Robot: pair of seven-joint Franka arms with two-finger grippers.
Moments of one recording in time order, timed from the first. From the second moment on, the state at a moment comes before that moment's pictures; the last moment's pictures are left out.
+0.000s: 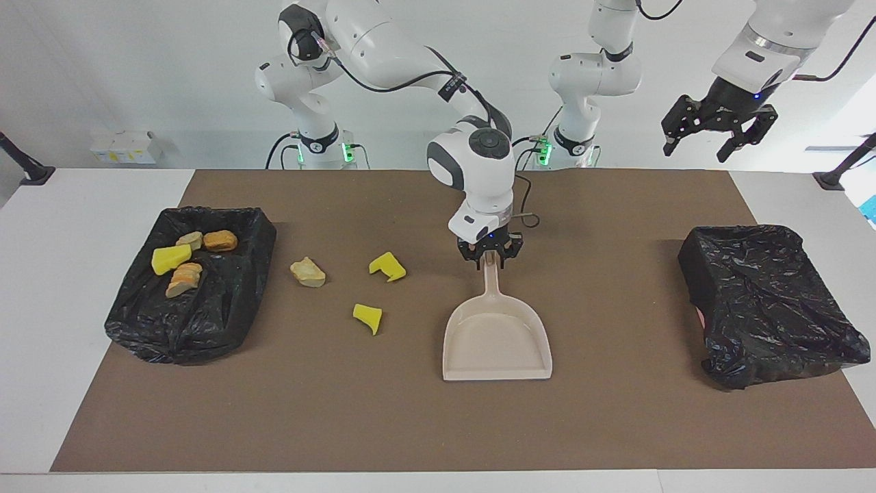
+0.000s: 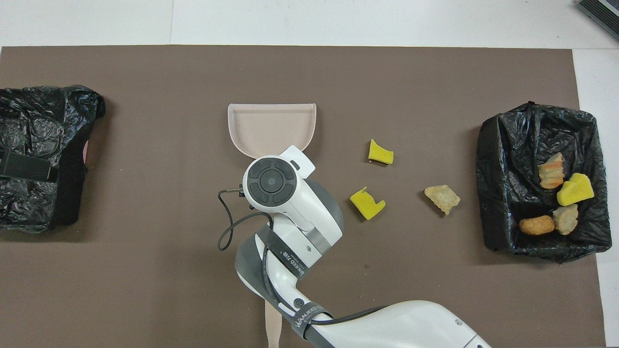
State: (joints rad) left arm -0.11 -0.06 0.04 -1.48 -0.05 1.44 0.10; right arm 0.66 0.51 0.06 -1.54 -0.01 2.18 0.74
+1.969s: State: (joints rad) left arm -0.48 0.20 0.01 -1.66 0.01 1.94 -0.13; right arm 1.04 0.00 0.08 -2.27 0.10 2.25 1.15
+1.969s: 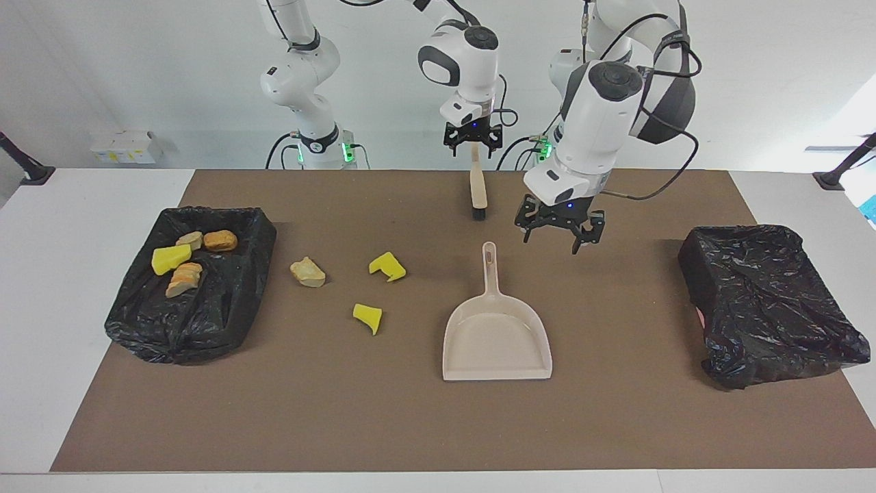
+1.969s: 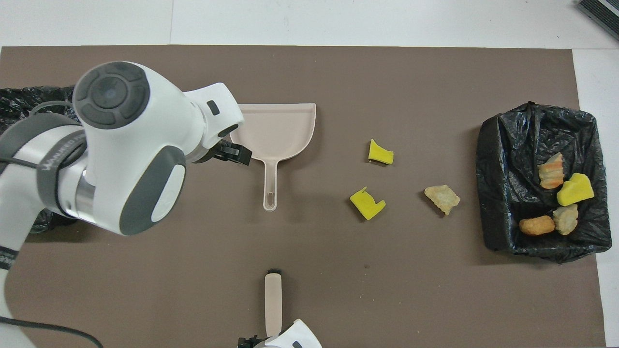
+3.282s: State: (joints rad) left arm -0.59 0.29 0.01 -1.85 0.02 2.21 -0.37; right arm 1.14 0.00 0.08 -2.34 0.23 2.26 1.13
